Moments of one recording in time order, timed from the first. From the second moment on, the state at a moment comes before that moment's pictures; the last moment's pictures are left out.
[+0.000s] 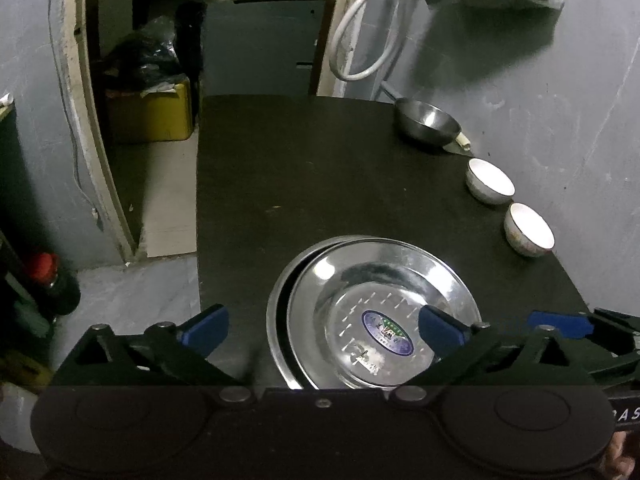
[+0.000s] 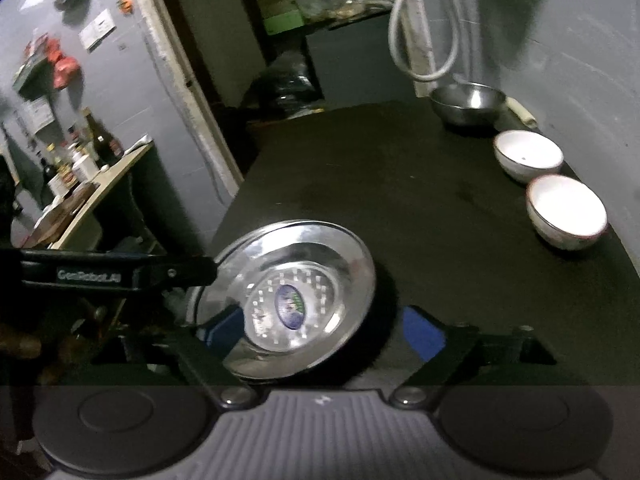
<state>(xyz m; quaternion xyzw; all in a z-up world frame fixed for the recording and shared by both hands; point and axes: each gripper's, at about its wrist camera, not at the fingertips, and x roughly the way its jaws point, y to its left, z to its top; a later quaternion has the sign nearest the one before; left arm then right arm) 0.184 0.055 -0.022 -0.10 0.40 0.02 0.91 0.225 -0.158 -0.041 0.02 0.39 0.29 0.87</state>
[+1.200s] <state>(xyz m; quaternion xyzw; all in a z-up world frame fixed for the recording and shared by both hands) 0.417 0.036 -0.009 -0.11 0.36 0.00 0.93 0.400 -0.216 -0.044 0.06 0.29 0.16 0.94</state>
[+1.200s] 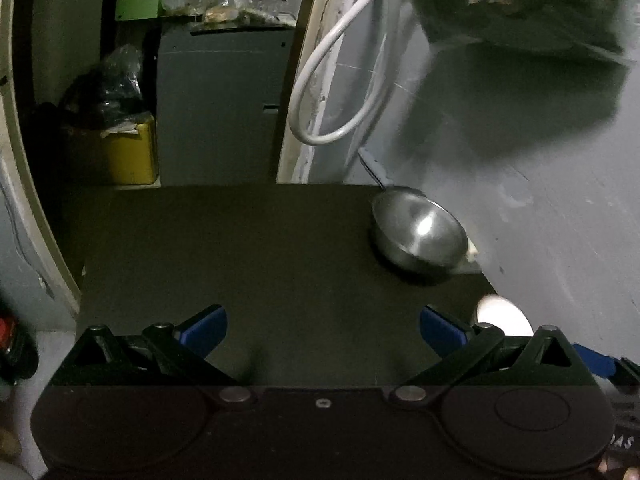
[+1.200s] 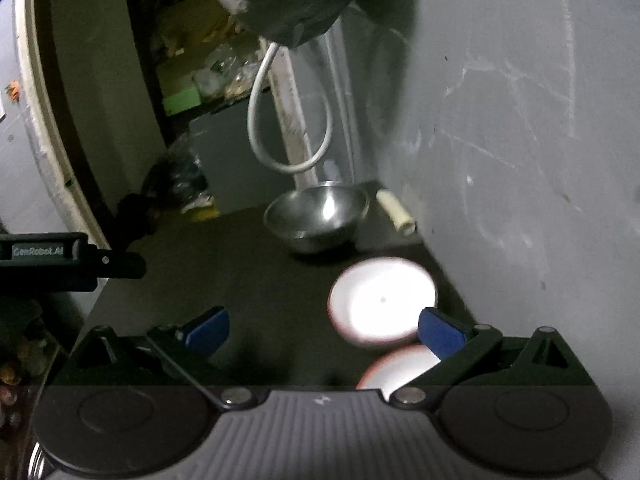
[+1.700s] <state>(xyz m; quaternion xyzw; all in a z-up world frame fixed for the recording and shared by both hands) 0.573 0.019 -0.013 -0.13 0.40 -0.02 0.90 0.505 -0.192 -0.042 0.07 0.27 0.13 0.95</state>
